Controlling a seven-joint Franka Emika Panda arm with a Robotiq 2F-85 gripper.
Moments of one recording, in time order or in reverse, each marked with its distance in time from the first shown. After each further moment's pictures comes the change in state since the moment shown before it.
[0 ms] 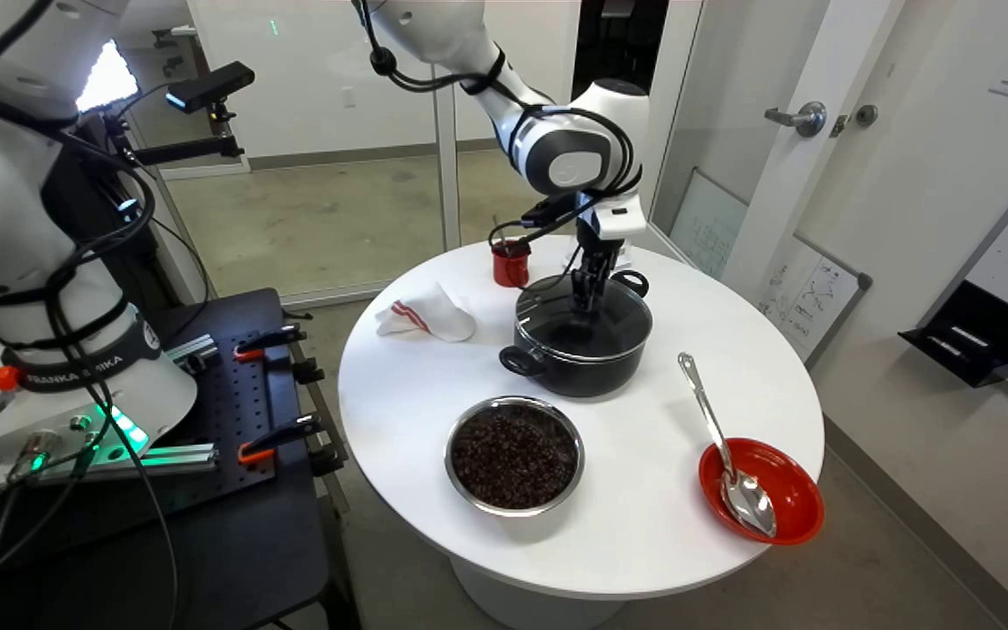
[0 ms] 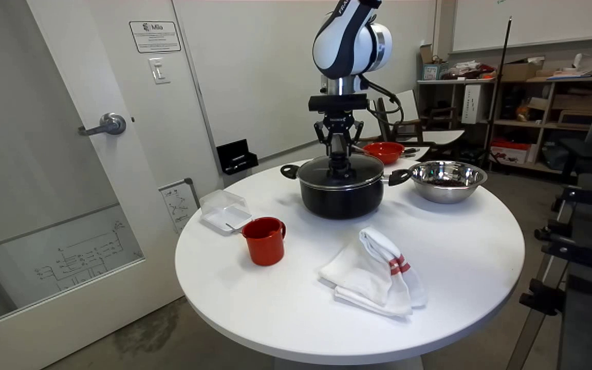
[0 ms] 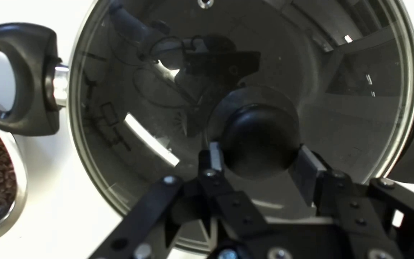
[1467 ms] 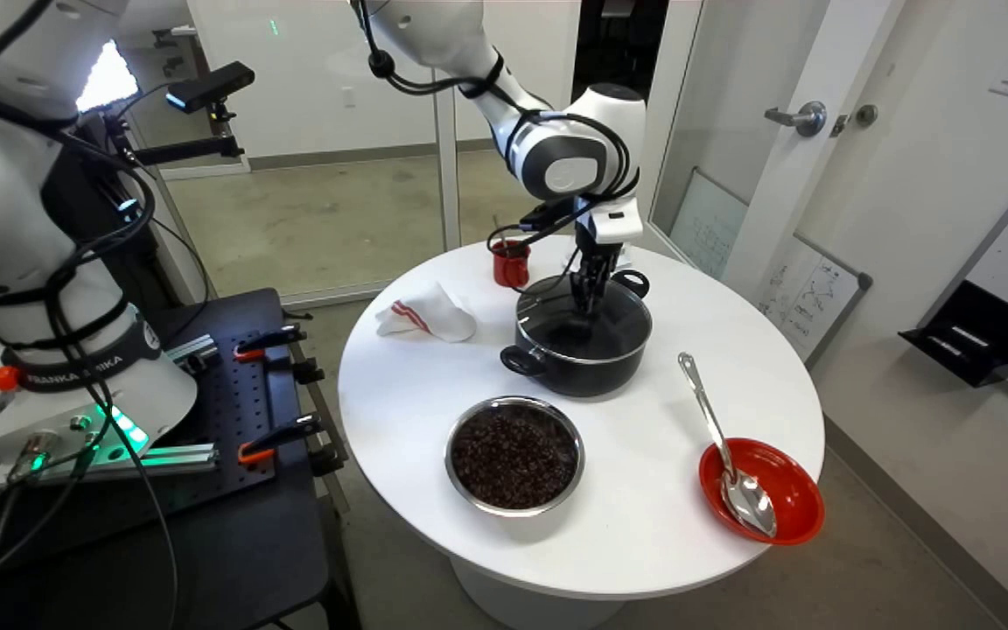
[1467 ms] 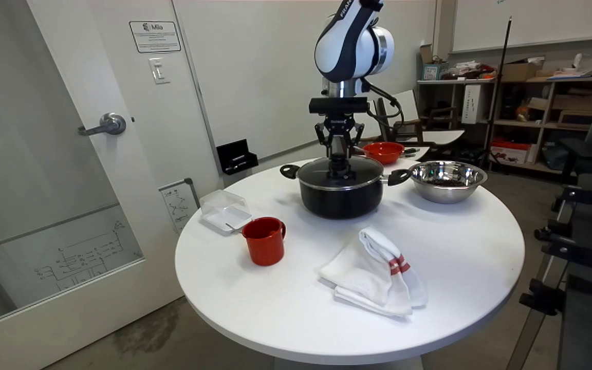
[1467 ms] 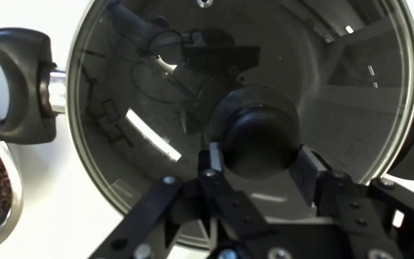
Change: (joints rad) arm -0.002 0.002 0.002 -0.021 0.007 0.043 0.015
